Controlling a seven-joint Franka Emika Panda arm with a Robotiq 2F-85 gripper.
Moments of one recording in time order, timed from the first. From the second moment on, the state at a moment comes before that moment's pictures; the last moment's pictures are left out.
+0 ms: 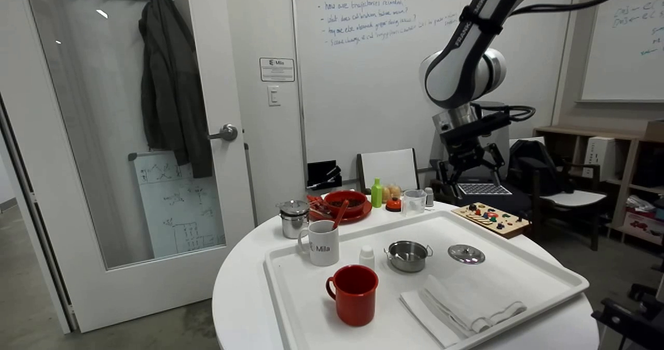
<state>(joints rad) -0.03 0.54 -0.09 -1.99 -0.27 2.22 0.67</state>
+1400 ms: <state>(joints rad) 0.08 0.87 -0.24 -1.78 -0.20 2.24 0.76</state>
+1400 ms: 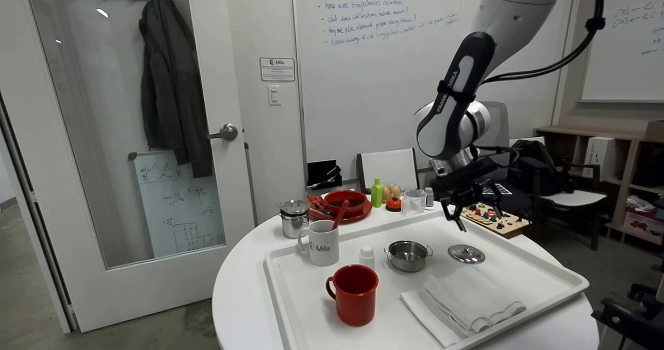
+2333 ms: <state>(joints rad) -0.11 1.00 -0.12 -1.72 -0.04 2.48 0.35</state>
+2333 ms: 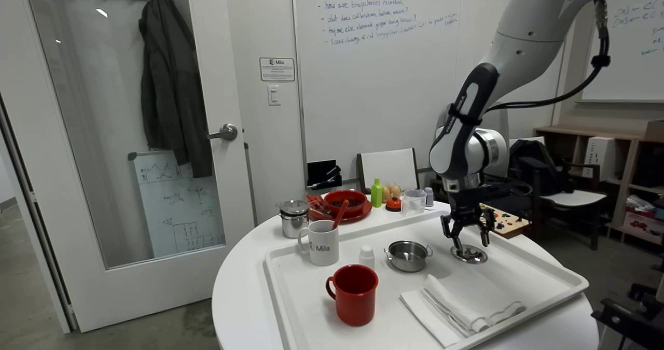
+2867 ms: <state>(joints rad) -0.15 0.99 -0.07 -1.70 0.05 2.46 0.21</state>
